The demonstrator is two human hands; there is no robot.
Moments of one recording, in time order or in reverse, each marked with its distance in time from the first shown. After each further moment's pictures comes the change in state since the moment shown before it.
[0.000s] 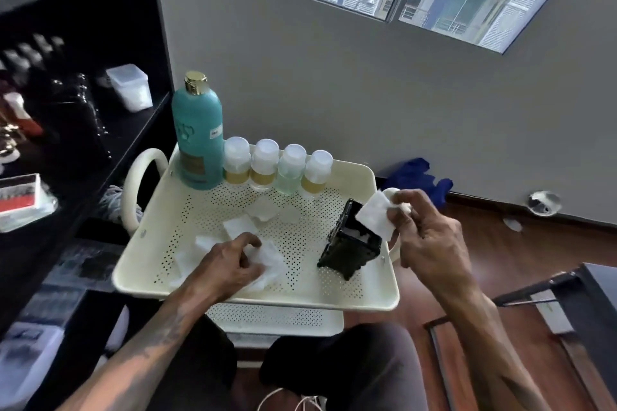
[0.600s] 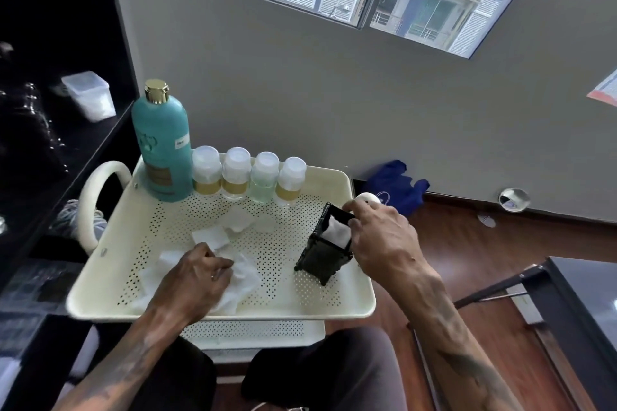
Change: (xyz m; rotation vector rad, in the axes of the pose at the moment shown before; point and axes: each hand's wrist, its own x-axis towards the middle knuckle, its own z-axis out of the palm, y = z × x) left_hand 0.001 0.001 0.007 0.181 0.150 0.051; right_hand 0.029 -0.006 0.016 -0.701 -0.275 0.104
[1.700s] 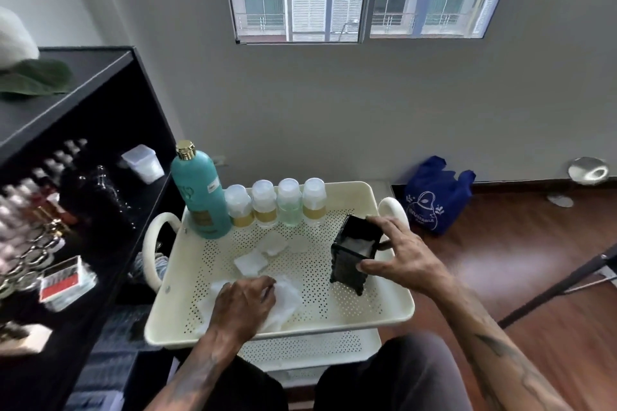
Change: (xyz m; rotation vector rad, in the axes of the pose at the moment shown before) left_hand -0.009 0.021 -0.008 0.208 0.130 0.162; right_hand 0.007 0.053 0.052 0.602 -0.151 -0.141
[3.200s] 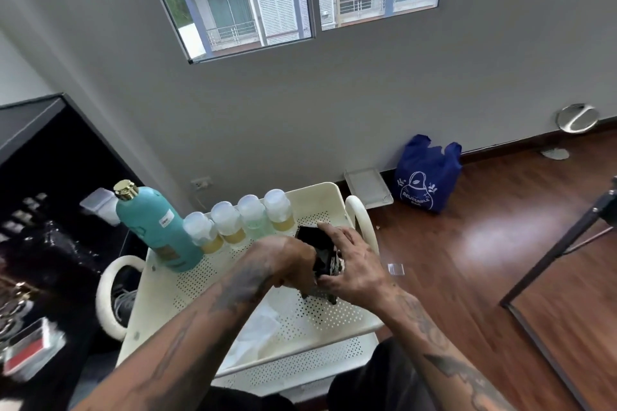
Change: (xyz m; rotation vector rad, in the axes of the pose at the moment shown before) left_hand 0.120 0.183 -0.038 0.636 -1.031 0.096; right_hand 0.001 0.007 0.026 0.134 0.084 0.005
